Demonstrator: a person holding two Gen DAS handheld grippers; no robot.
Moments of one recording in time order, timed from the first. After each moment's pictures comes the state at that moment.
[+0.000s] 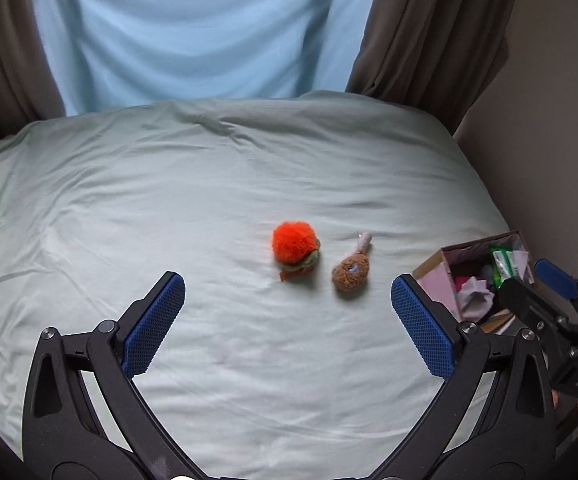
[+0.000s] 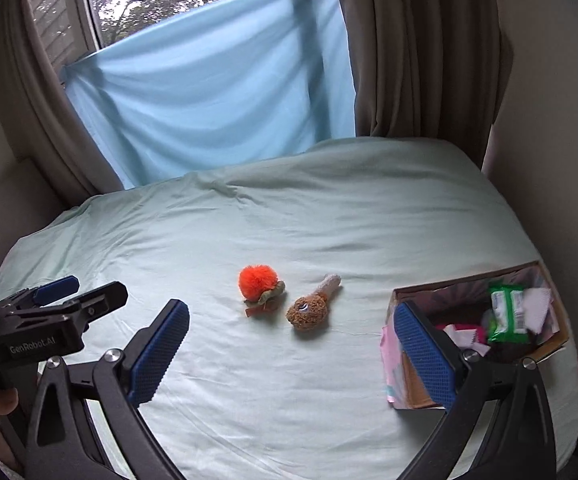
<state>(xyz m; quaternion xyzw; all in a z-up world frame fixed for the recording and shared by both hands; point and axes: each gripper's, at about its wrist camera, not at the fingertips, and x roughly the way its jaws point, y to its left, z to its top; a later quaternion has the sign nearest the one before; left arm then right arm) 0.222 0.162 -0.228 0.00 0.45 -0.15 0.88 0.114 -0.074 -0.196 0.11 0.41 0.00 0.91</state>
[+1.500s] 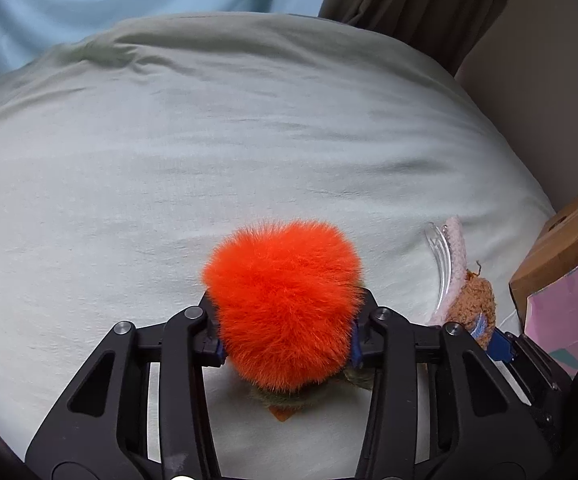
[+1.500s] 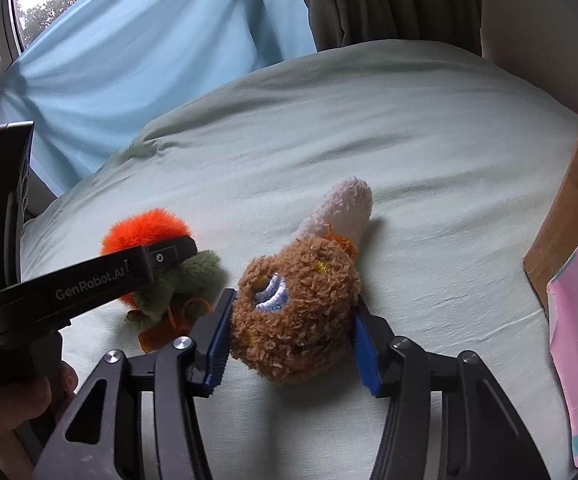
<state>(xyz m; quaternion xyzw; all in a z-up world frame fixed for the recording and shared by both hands) 0.380 0.096 -0.480 0.00 0.46 -0.26 0.85 0.220 -0.067 -0.451 0.18 0.39 -0.06 0.90</state>
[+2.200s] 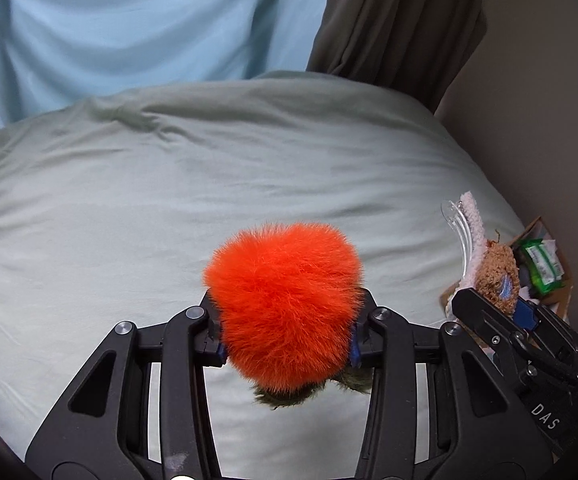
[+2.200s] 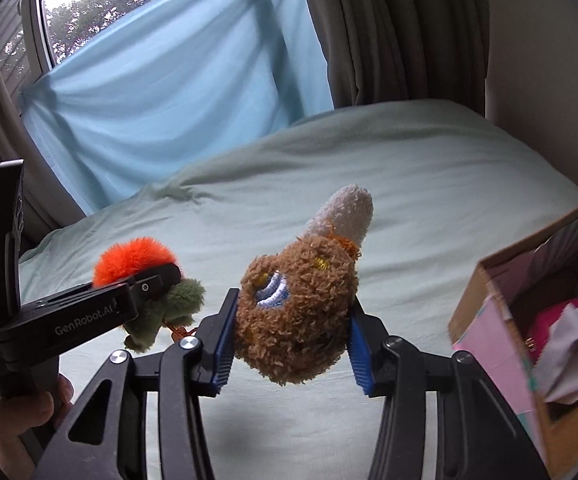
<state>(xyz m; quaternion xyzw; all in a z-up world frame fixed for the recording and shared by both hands) 0.319 0.103 -0.352 0.00 0.42 -0.25 0.88 0.180 -0.083 -0.328 0.16 0.35 -0.04 0.92</state>
